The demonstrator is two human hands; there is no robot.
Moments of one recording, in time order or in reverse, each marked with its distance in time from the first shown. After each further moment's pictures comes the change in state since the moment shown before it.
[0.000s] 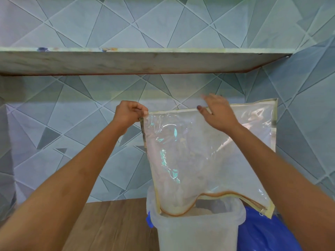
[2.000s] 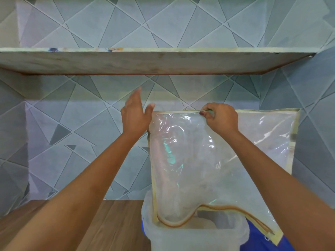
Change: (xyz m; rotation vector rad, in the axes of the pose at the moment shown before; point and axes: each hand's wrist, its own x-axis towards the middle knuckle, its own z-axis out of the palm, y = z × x) left_hand -0.016 0.007 0.041 0.521 0.431 0.279; right_hand 0.007 0.005 0.016 0.122 0.131 0.128
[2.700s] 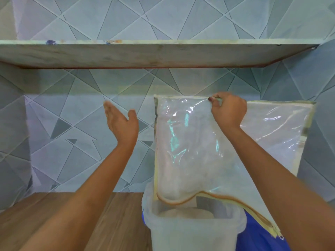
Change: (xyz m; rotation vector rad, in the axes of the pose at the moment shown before) left_hand -0.033 -0.029 0.005 -0.270 0.185 -0.416; right_hand -0.003 -0.003 -0.007 -0.003 0.200 0.182
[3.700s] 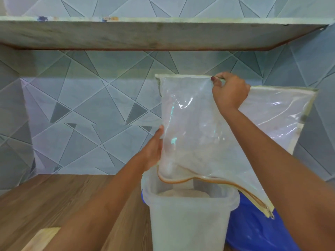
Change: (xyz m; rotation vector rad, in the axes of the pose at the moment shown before) left_hand -0.090 -0.032 0.017 -0.432 -0.956 -0.627; right_hand 0.000 -0.006 -0.005 0.044 0.044 0.119
